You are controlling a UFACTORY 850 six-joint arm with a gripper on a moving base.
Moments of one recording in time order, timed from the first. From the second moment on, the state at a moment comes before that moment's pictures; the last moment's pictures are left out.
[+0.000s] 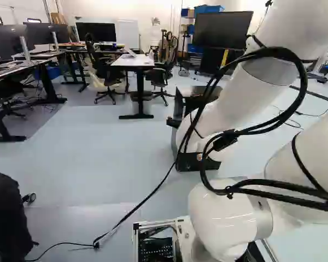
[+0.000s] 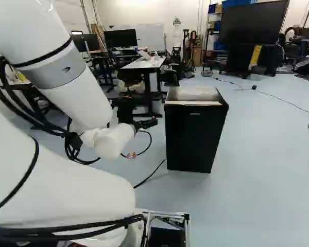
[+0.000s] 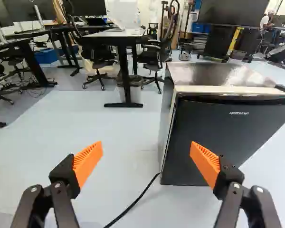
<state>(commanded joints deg) 0.0 16.0 -5.0 0.0 50.0 0.0</state>
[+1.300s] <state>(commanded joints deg) 0.0 14.9 -5.9 0.0 50.0 0.0</state>
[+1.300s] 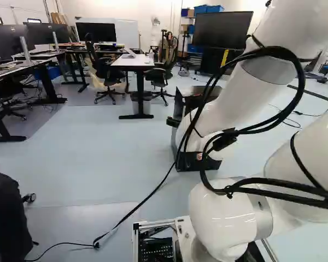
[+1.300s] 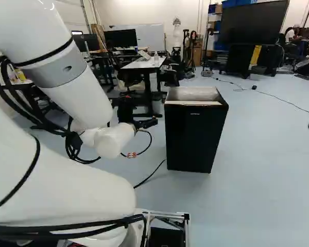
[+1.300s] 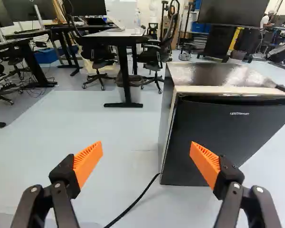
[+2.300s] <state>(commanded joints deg) 4.6 4.2 -15.7 4.9 50.0 0.0</state>
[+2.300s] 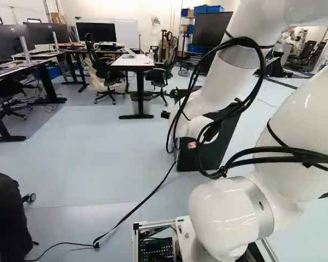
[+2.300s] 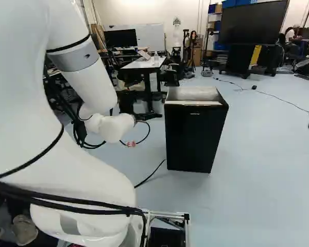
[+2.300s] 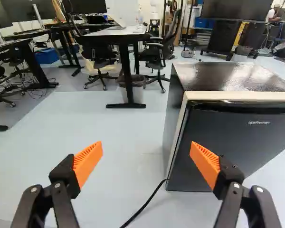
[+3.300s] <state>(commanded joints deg) 10.4 -11.1 -28.5 18.0 50.2 0.0</state>
